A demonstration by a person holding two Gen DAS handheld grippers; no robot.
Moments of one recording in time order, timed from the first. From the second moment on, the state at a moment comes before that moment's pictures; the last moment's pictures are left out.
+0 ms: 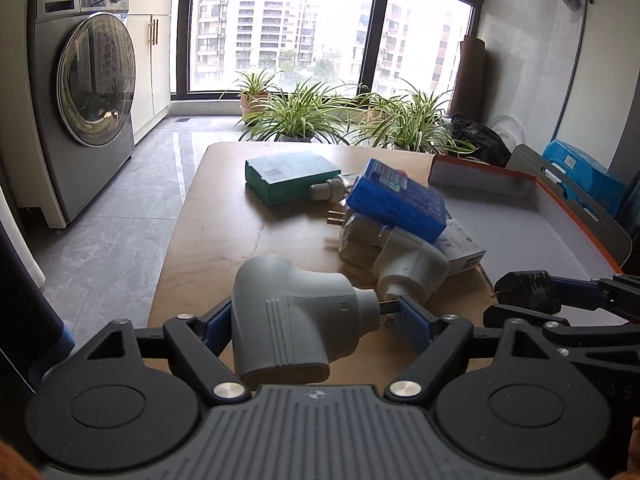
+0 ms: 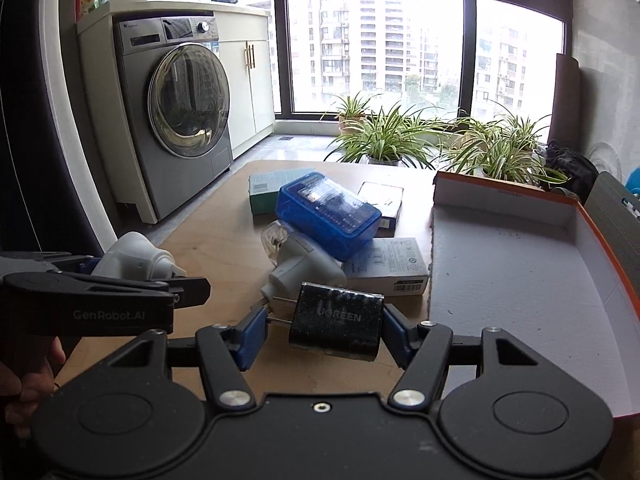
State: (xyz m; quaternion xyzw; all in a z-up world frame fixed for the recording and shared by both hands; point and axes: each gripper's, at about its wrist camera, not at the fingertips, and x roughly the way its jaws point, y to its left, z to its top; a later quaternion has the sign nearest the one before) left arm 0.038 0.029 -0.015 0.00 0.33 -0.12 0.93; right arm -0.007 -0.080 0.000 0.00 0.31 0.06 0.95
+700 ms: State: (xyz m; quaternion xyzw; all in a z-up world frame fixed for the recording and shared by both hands) left arm 0.097 -0.135 0.021 -0.02 0.32 -0.24 0.92; right arm 0.031 -0.261 0.056 0.03 0.27 -0.05 0.96
